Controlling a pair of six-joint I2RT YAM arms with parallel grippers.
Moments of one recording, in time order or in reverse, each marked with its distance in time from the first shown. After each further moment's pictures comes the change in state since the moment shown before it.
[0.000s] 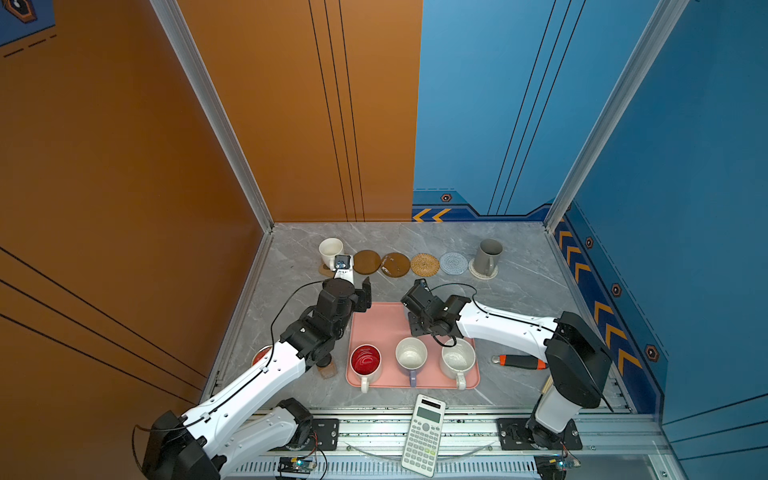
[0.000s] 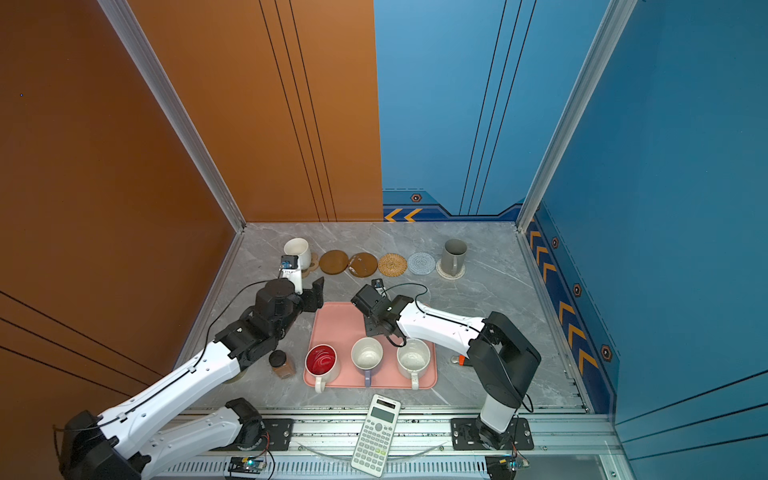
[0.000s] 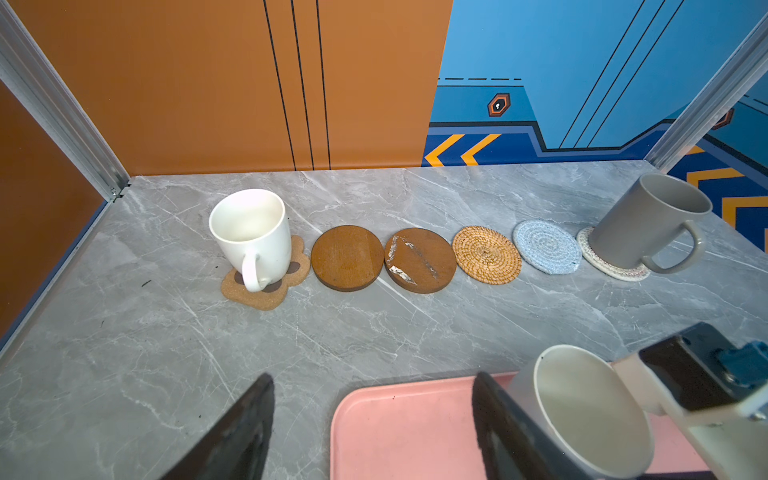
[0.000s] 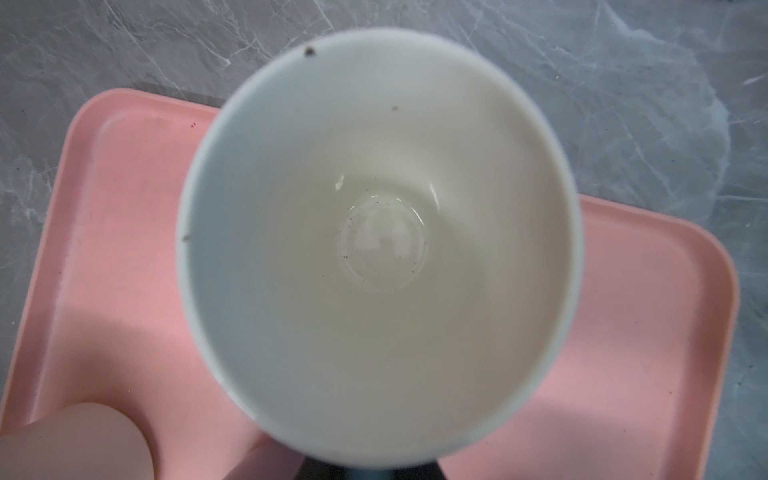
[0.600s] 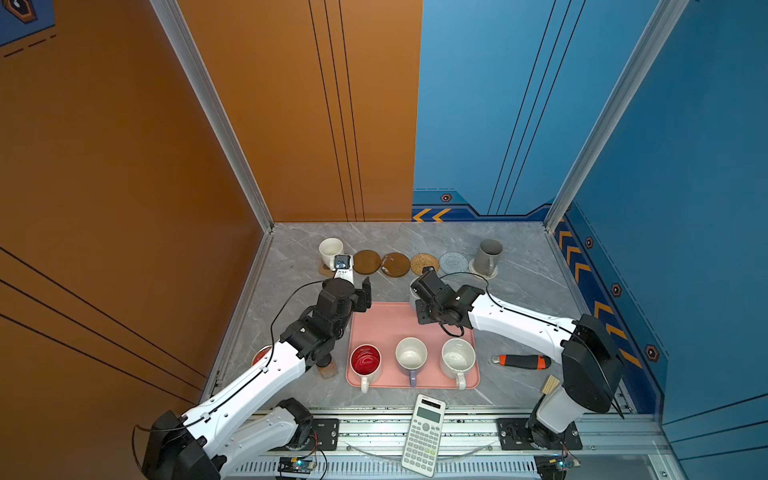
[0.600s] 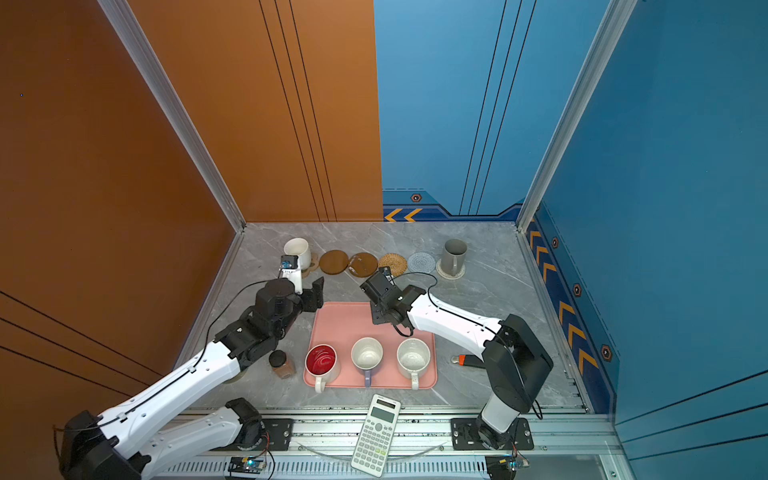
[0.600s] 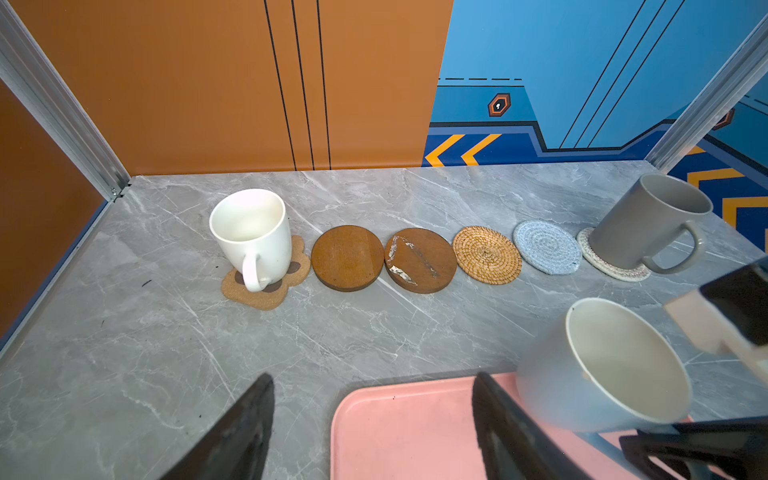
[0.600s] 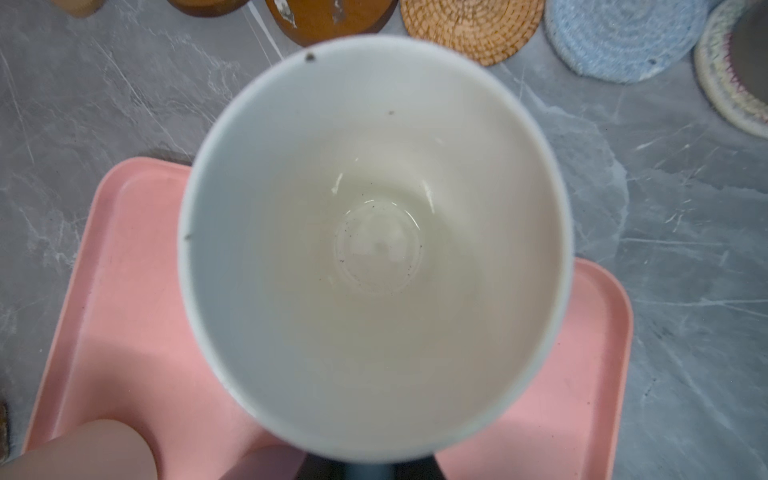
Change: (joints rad) left arm 0.000 0.000 0.000 0.000 0.000 0.000; right arm -0.080 -0.064 0.046 -0.030 0.004 -0.076
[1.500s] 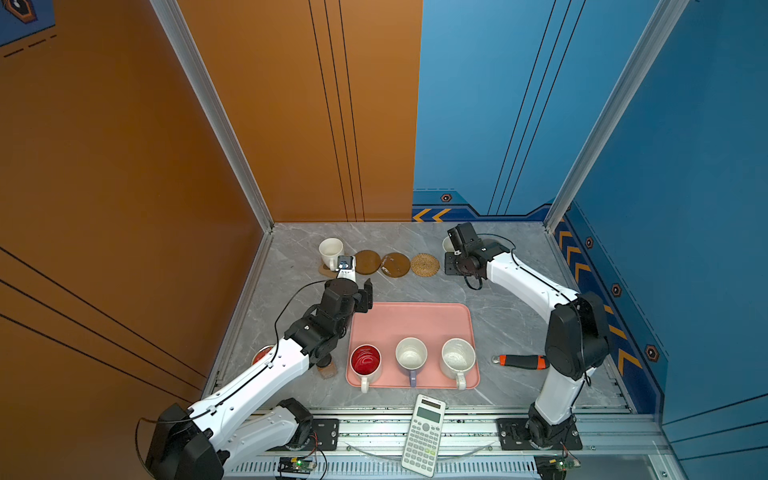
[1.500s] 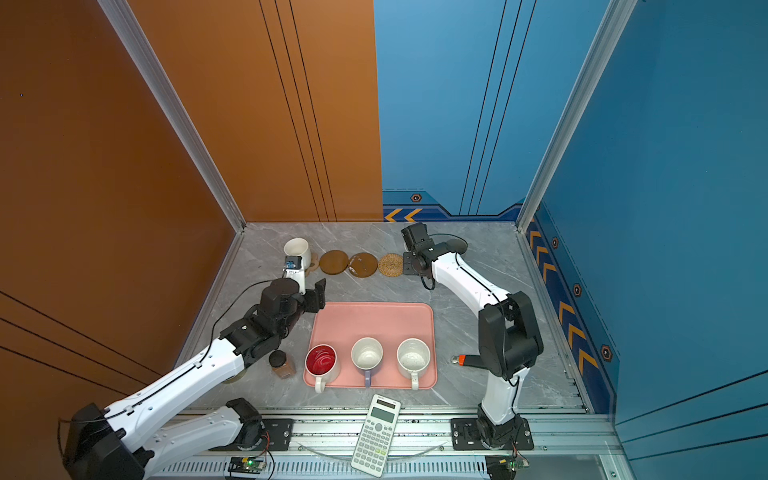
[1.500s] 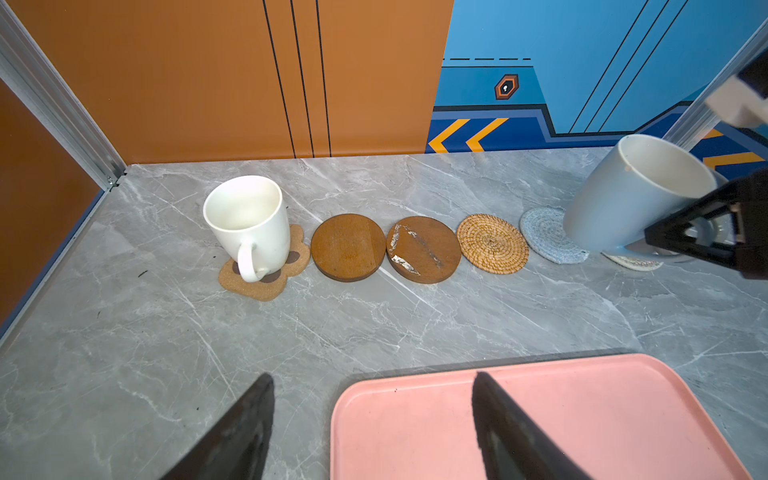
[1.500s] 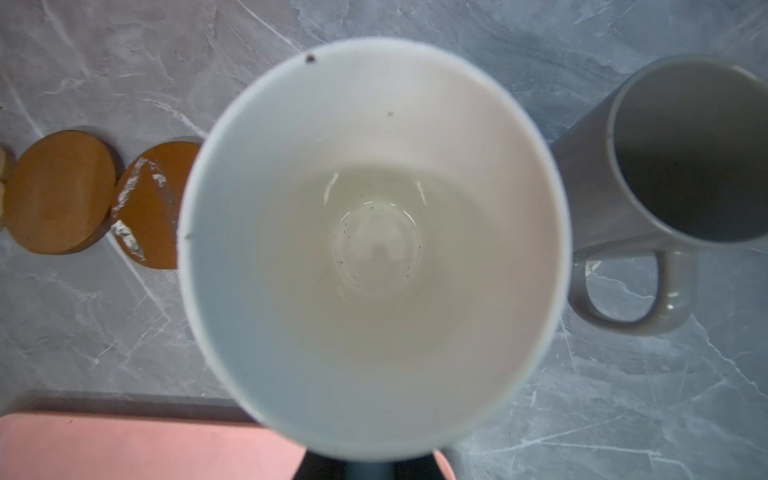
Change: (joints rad) left arm 0.000 0.037 0.000 -0.003 0.000 -0.007; right arm -0.389 0.209 0.290 -0.024 -0.058 -0.175
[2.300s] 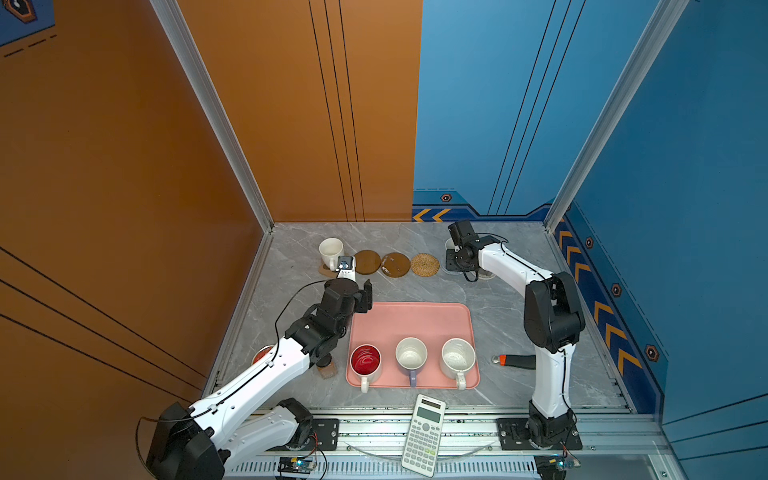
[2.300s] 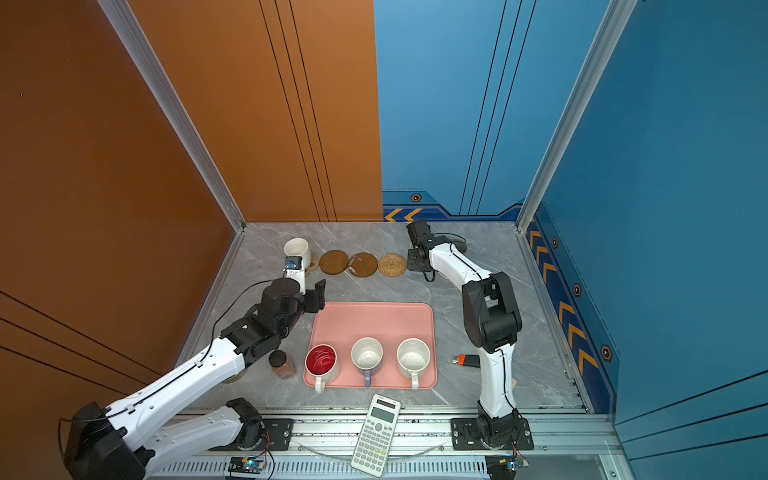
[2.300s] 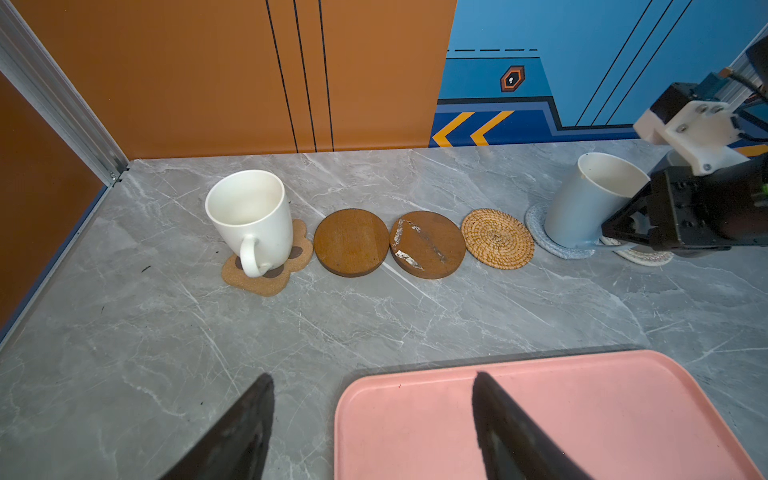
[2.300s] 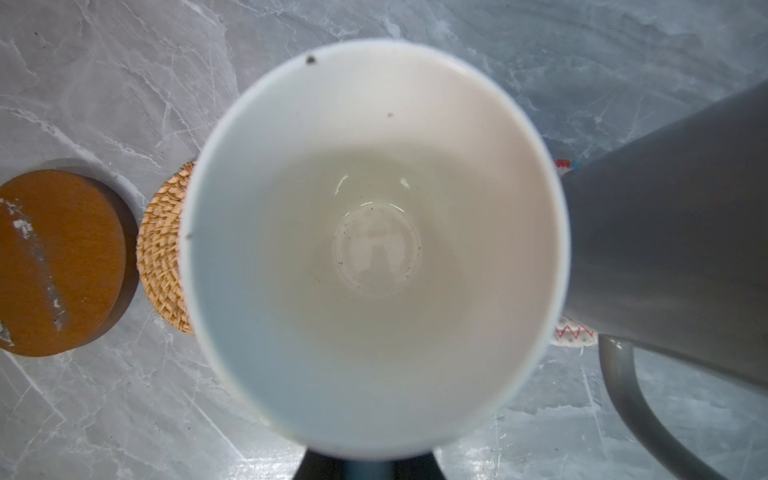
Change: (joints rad) left arm 0.005 0.008 0.000 -0.009 0.000 0.000; right arm -0.072 0.201 0.139 -0.006 -0.024 -0.010
